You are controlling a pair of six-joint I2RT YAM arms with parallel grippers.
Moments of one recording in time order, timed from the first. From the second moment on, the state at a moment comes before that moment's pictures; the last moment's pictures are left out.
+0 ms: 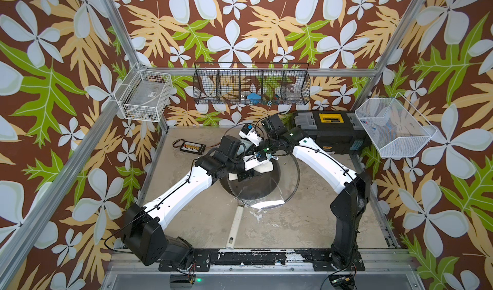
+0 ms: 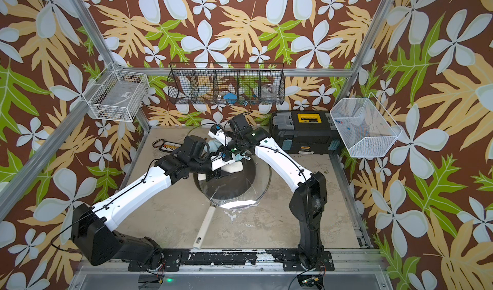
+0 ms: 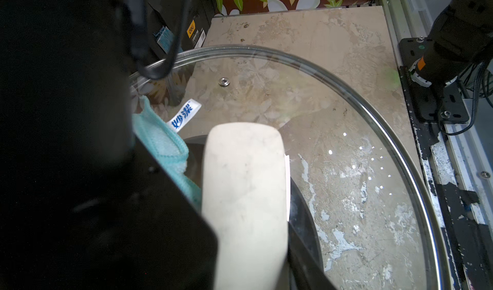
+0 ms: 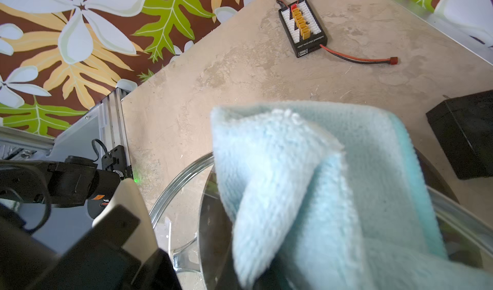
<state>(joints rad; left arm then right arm) -0.59 1.43 1.25 -0.52 0.50 0.64 0.61 1.92 1.92 -0.87 -0.53 -0.14</state>
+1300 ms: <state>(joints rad) -0.59 1.40 1.22 -0.48 0.47 0.64 0.61 2.01 2.06 -0.89 -0.61 -0.13</state>
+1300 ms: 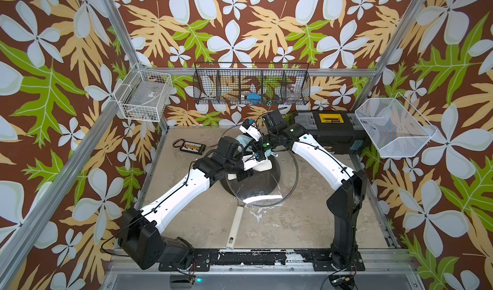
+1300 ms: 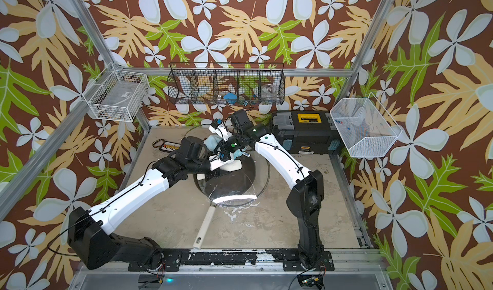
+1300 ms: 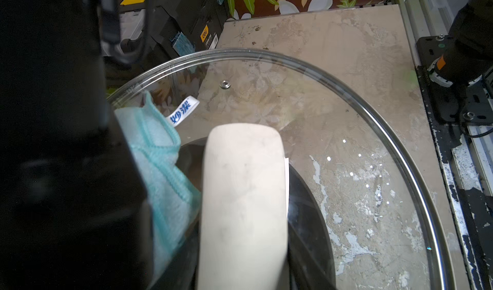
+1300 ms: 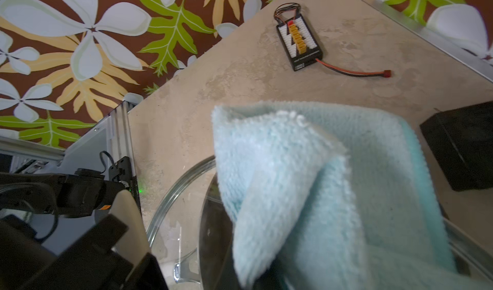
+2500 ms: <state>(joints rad) -0.59 1.38 1.18 -0.40 0.33 0.48 0.46 1.76 1.73 -0.84 -0.43 -0.08</state>
